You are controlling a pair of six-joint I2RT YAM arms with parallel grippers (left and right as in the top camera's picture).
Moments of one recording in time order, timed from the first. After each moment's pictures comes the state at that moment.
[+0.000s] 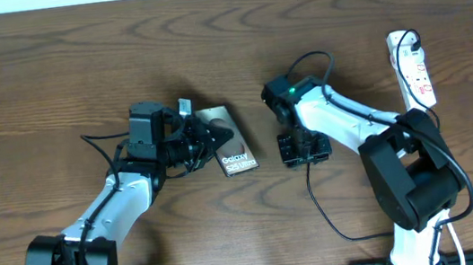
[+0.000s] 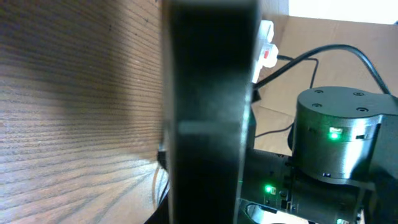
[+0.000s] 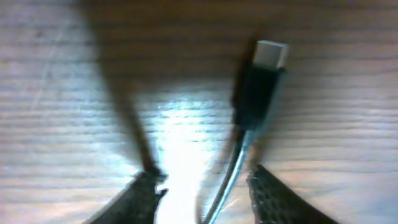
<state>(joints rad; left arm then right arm) -0.20 1.52 0.65 0.12 0.87 -1.04 0.52 1.99 1.27 -1.04 -0.01 0.47</state>
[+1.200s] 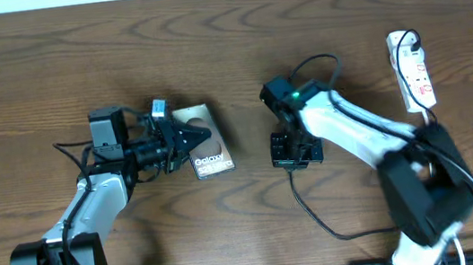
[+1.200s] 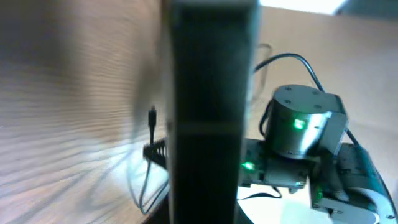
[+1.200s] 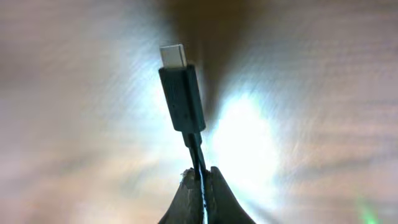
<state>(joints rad) 0.02 1.52 0.64 0.08 1.18 -0.94 0.54 1.87 1.24 -1.01 -0.21 0.62</state>
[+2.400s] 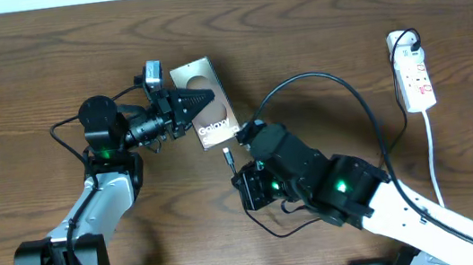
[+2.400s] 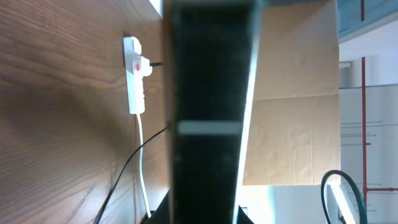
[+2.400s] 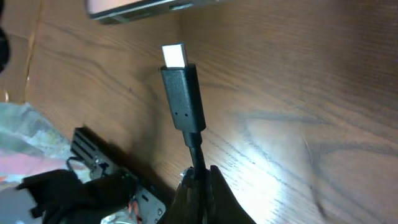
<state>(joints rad) -0.04 1.52 0.65 0.83 1.18 -1.43 0.91 1.28 1.02 -0.59 -0.19 0.69</state>
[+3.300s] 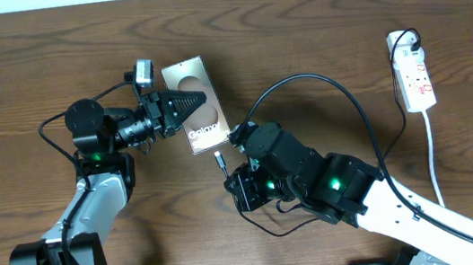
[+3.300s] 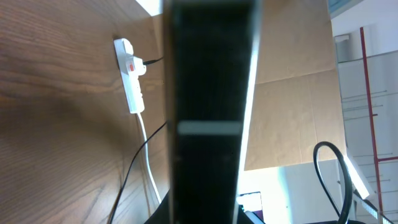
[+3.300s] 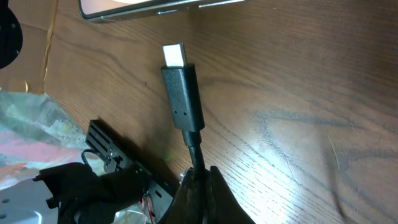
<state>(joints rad) 0.02 1.52 0.65 0.91 1.28 -1.37 0.91 1.31 1.02 -0.55 -0.26 0.70</state>
